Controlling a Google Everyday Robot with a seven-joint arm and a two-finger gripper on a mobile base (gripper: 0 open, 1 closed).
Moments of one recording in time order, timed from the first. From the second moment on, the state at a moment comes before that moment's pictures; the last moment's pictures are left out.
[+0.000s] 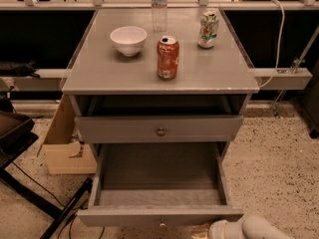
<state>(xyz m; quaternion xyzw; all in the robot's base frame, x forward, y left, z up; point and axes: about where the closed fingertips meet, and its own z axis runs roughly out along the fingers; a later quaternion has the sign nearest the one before) 0.382 -0.146 0.282 -0.45 0.79 0.28 0.29</state>
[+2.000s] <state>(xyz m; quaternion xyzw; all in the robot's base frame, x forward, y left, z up) 0.444 -0.104 0.296 -0.48 0.73 0.33 0.36</state>
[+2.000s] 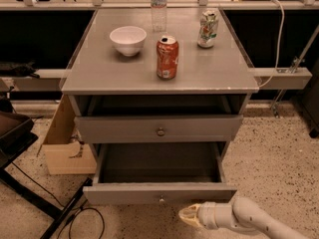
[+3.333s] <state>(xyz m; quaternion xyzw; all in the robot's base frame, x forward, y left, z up) 0.538 -0.142 0.329 -0.48 0.72 0.29 0.42</state>
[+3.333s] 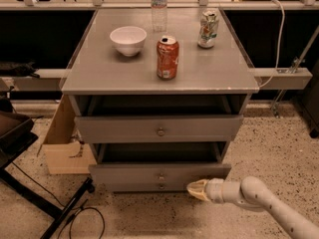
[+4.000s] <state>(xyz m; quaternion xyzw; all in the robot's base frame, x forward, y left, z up) 0.610 -0.181 0.360 -0.47 0.71 0.26 0.45</state>
